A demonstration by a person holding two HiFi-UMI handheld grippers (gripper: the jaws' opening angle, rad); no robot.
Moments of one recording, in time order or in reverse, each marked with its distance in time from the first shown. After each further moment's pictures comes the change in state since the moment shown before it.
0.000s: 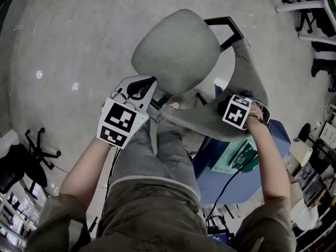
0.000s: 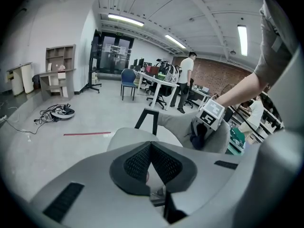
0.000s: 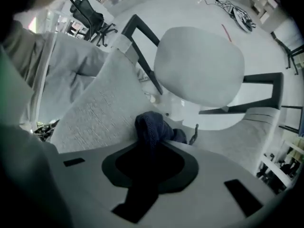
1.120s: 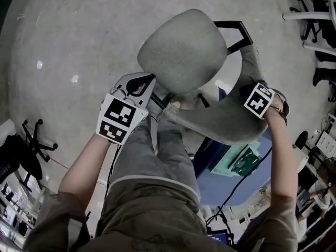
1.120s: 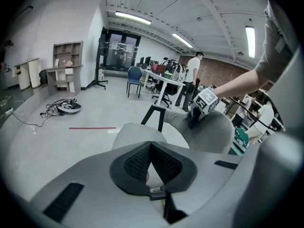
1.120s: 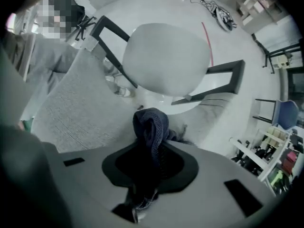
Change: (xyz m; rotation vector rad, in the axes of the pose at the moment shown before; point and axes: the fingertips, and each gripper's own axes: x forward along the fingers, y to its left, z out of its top) left arm -0.009 0.025 -0.021 -0.061 0.022 0.045; right arm -0.035 -0.098 -0.039 0.095 0.065 -0.217
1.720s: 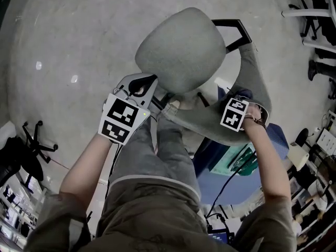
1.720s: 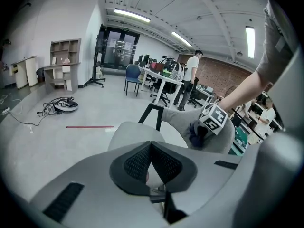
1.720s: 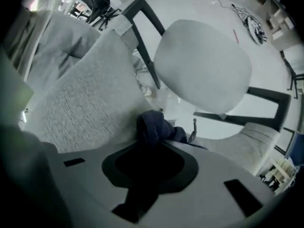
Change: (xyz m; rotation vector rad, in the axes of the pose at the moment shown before) left arm 0.013 -0.007 -0.001 -0.002 0.019 -0.024; right arm 0.040 0.090 0.038 -0.233 0.015 0.095
